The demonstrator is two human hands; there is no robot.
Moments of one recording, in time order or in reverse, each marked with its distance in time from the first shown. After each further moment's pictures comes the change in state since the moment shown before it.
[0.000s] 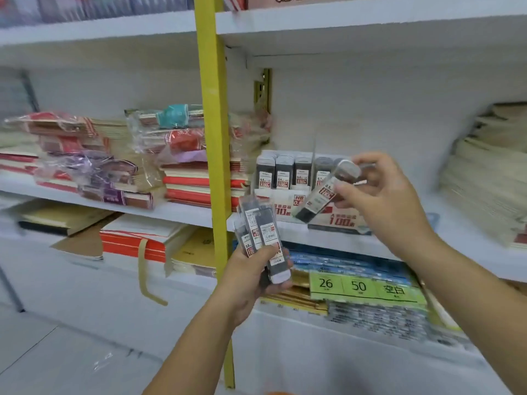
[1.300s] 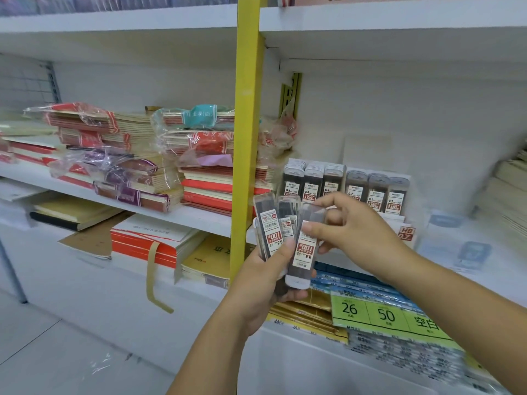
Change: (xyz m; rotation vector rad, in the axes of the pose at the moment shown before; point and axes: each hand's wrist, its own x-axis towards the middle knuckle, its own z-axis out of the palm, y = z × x) left_hand 0.001 0.024 -0.007 0.024 -0.090 0.073; right_hand 0.023 0.017 0.066 -0.062 -0.407 0.175
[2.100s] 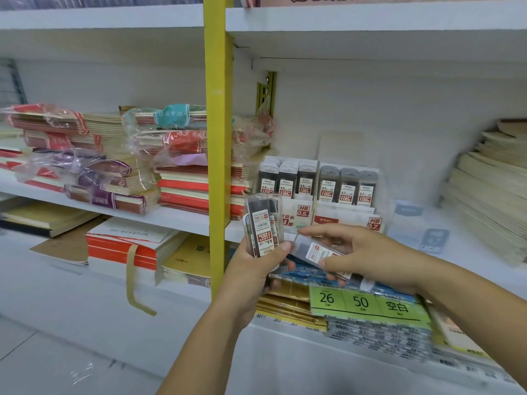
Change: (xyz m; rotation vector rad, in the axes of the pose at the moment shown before) left_hand 0.008 -0.008 0.016 0.074 0.089 0.020; right_hand -0.038 0.023 -0.044 -0.057 -0.281 0.217
